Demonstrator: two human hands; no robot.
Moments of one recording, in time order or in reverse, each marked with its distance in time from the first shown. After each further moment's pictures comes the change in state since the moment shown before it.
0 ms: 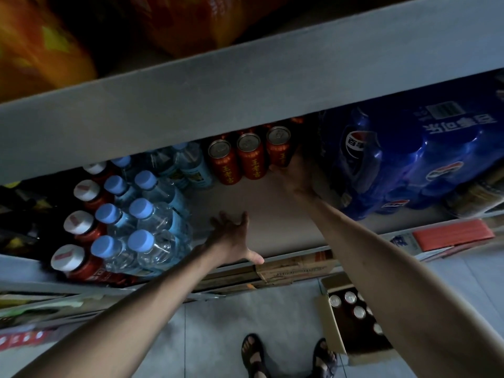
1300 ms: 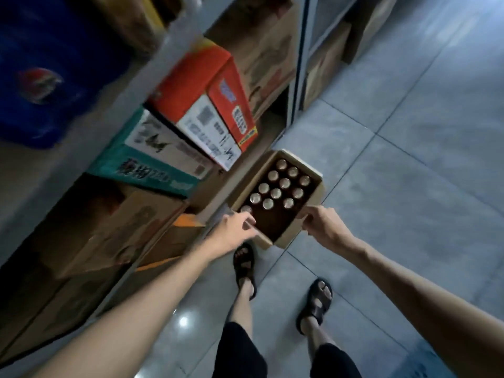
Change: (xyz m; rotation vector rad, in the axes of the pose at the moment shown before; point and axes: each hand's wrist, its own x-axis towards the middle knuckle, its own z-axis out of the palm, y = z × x) left_hand 0.031 0.322 0.276 -0.004 -0.305 0.533; right_hand -0.421 0.244 -0.333 -0.433 -0.045 0.830
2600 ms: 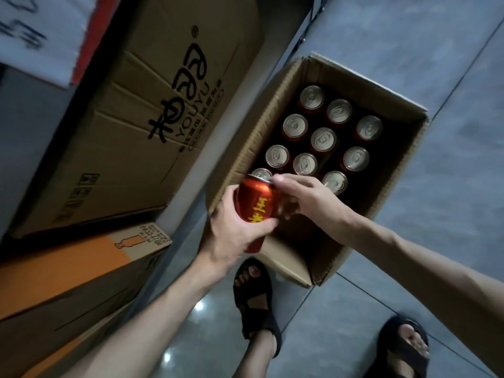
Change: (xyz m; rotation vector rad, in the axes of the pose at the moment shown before) left_hand 0.341 -0.198 0.174 -0.383 0.371 -0.012; right_hand 0.341 0.163 0.284 0.963 -0.239 -0.105
